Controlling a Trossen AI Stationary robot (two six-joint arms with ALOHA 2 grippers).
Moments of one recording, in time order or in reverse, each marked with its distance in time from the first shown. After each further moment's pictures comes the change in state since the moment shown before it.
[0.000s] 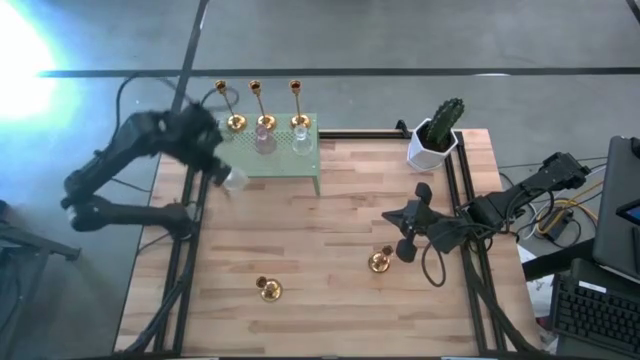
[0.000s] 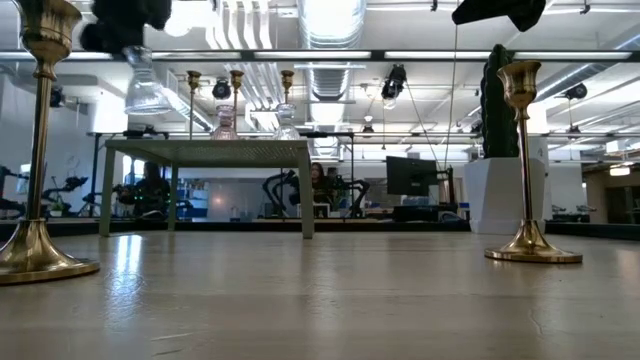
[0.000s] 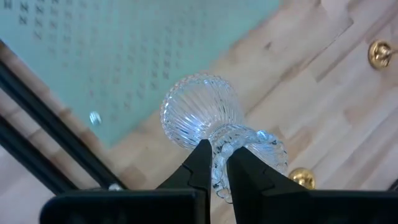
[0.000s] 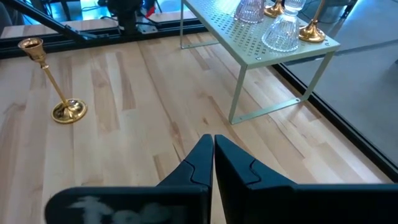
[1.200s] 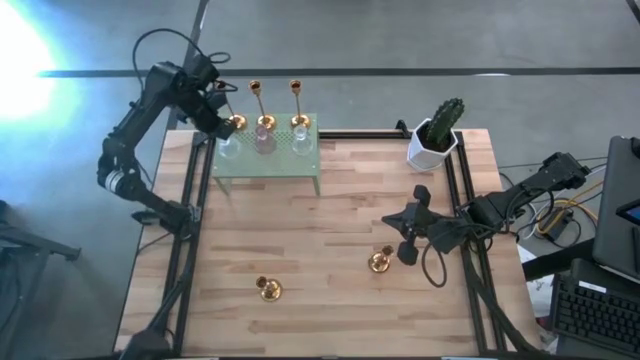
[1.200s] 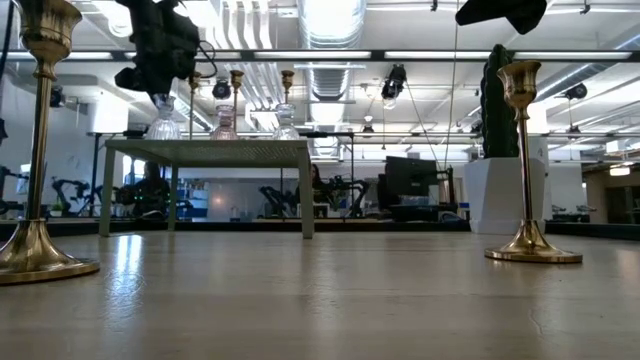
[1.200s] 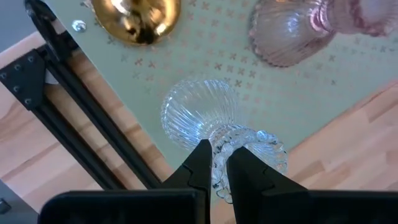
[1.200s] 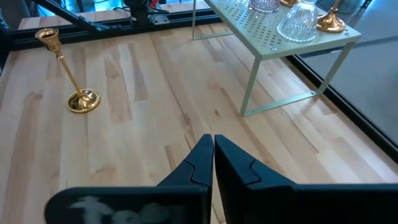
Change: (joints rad) left arm 0.483 0.397 0.237 -0.060 0.062 0.372; right arm 0.000 0.000 0.000 -0.011 -0.062 0.011
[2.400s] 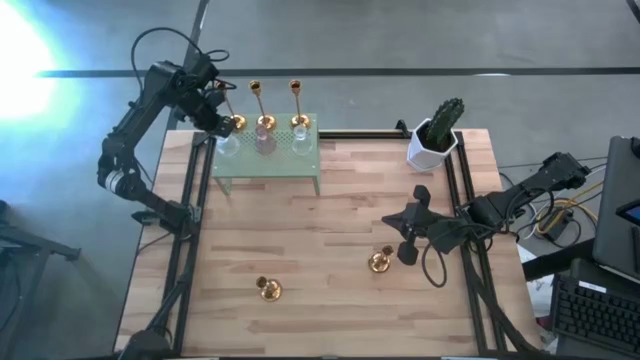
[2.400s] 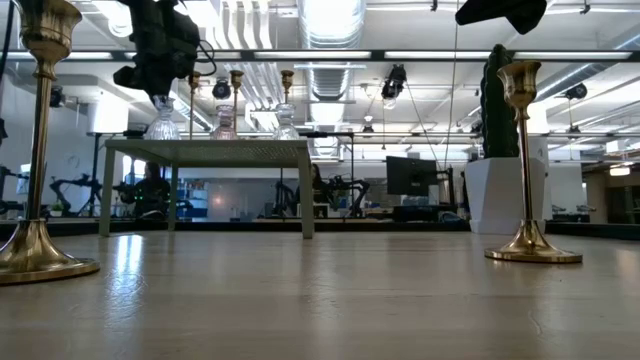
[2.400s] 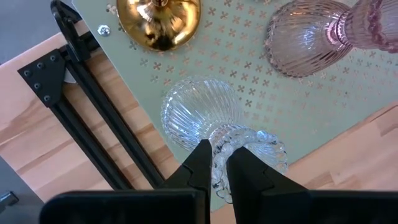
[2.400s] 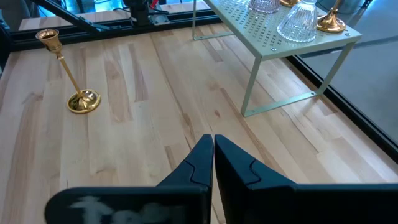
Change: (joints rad) left arm 0.000 0.000 0.011 0.010 -0.044 -0.037; right arm 0.000 0.000 0.000 0.002 0.000 0.000
